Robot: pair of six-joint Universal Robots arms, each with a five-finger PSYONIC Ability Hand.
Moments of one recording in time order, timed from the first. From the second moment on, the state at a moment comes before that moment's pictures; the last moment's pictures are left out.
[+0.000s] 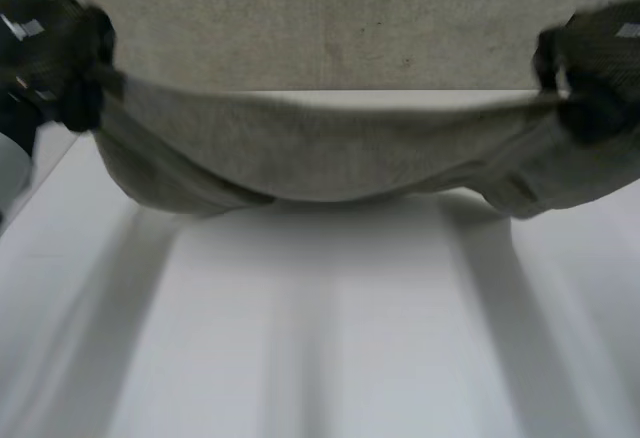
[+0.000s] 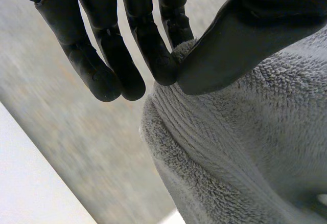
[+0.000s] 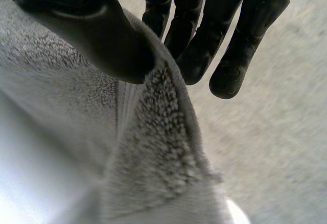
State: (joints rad) left arm 4.46 -1.39 -1.68 3.30 -1.48 3.46; right arm 1.83 -1.70 1.35 0.42 1.39 2.73; left_hand 1.41 1.50 1.55 1.51 1.46; right_hand 1.31 1.29 1.34 1.33 1.16
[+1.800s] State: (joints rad) left arm 4.59 -1.47 -2.12 3.54 -1.29 3.70; right arm 1.87 -1.54 1.78 0.05 1.45 2.41; left_hand 1.41 1.51 1.55 1.51 1.47; right_hand 1.31 1.31 1.34 1.33 1.16
